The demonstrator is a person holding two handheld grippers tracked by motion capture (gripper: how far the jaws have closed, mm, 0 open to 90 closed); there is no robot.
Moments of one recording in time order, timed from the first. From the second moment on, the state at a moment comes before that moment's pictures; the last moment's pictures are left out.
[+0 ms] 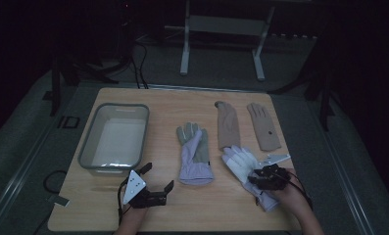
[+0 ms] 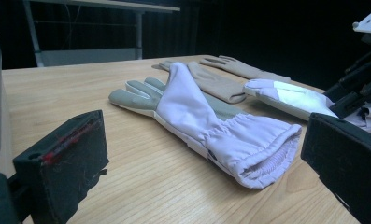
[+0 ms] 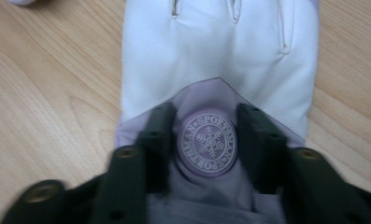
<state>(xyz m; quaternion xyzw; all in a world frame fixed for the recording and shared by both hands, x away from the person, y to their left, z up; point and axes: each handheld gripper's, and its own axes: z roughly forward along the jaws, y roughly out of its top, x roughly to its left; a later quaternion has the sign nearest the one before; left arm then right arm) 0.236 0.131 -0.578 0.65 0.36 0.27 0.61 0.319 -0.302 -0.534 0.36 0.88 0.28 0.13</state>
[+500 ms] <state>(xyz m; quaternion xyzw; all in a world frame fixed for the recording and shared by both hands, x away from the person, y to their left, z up) 0.236 0.131 -0.578 0.65 0.37 0.27 0.61 0.297 -0.304 -0.516 0.42 0.84 0.32 0.15</state>
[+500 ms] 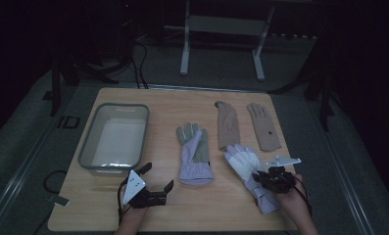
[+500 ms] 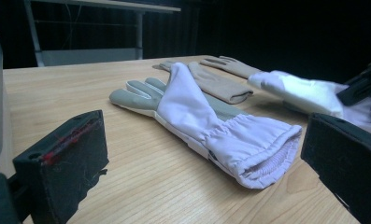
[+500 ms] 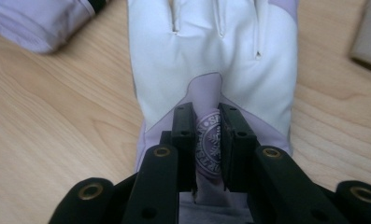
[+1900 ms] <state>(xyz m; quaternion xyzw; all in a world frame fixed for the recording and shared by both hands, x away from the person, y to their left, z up) 0.235 0.131 -0.578 0.66 0.36 0.26 0.61 0.338 -0.205 -0.423 0.53 0.72 0.38 0.22</state>
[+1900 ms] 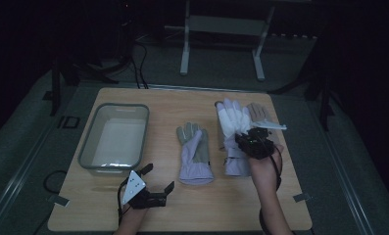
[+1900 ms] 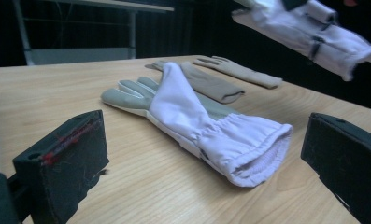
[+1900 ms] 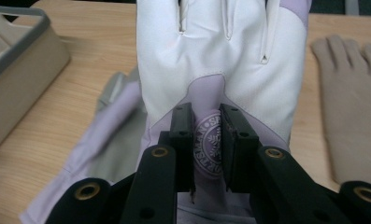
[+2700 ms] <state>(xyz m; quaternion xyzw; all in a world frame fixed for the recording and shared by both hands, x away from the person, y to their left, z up) 0.235 0.132 -0.579 0.65 0.36 0.26 0.61 0.345 -0.100 -0.460 0.55 0.72 0.39 0.17</state>
